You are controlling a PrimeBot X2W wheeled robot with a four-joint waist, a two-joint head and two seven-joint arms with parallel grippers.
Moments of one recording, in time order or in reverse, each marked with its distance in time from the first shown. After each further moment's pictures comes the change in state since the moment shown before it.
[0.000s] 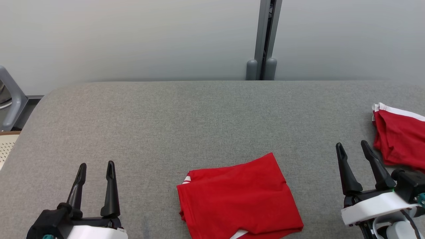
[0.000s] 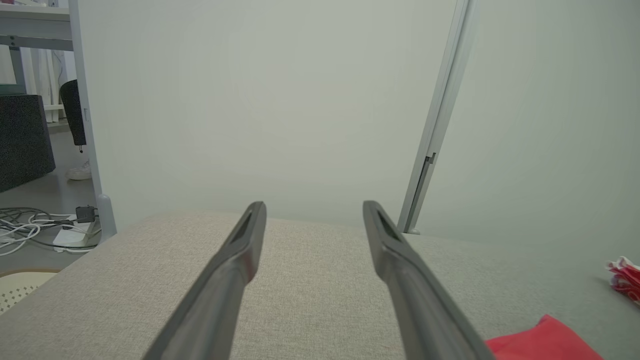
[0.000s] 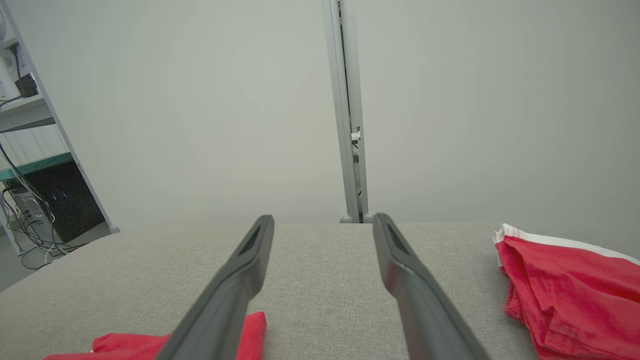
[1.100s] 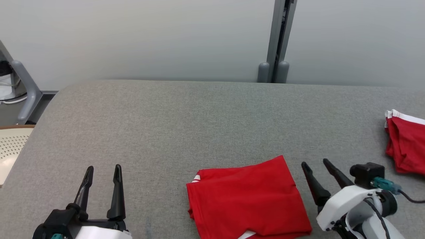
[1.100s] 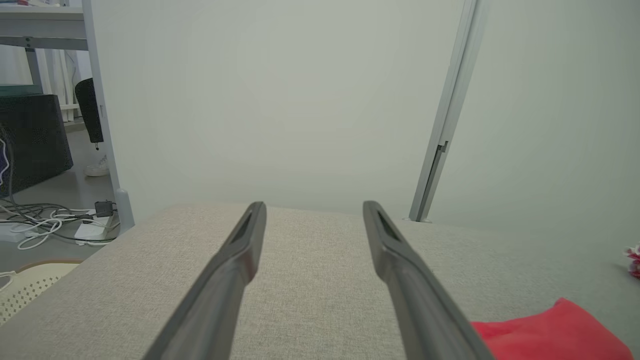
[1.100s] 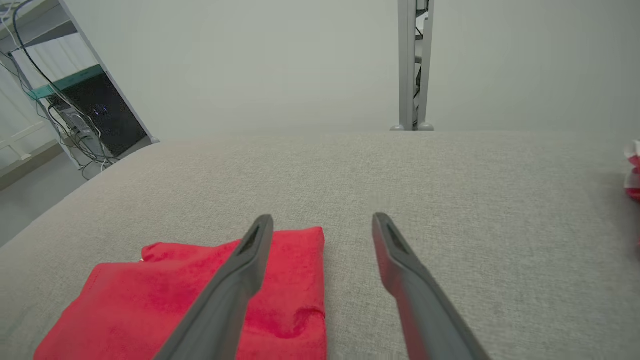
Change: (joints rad) left arm -0.003 0.000 -0.022 0.036 0.032 0.000 0.000; right arm -0.085 -0.012 0.162 0.157 0.086 0.000 0.179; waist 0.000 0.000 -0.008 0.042
